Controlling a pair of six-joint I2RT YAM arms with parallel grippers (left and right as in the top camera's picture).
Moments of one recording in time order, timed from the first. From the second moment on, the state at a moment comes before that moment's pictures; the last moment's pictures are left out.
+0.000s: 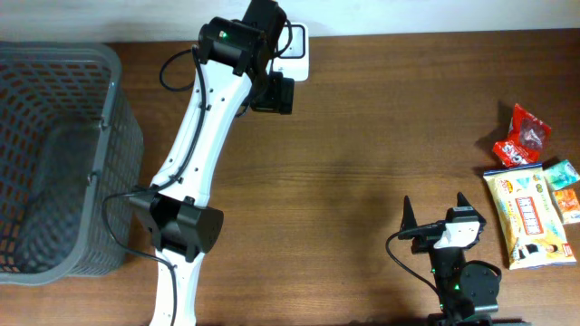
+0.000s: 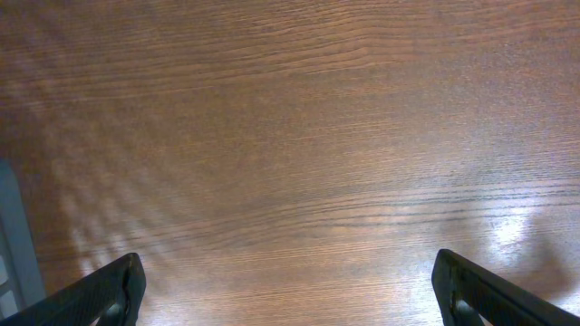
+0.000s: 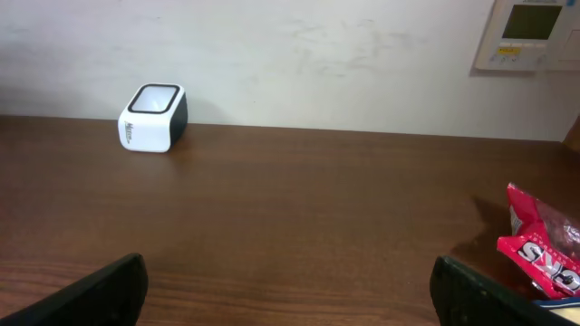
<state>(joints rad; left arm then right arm) -0.41 2.27 2.56 -1.60 -0.09 -0.27 0.05 0.01 0.01 -0.08 0.02 -0.03</state>
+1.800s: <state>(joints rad) -0.22 0.28 0.02 0.17 -0.07 -0.09 0.05 0.01 0.01 -0.08 0.02 -0.03</state>
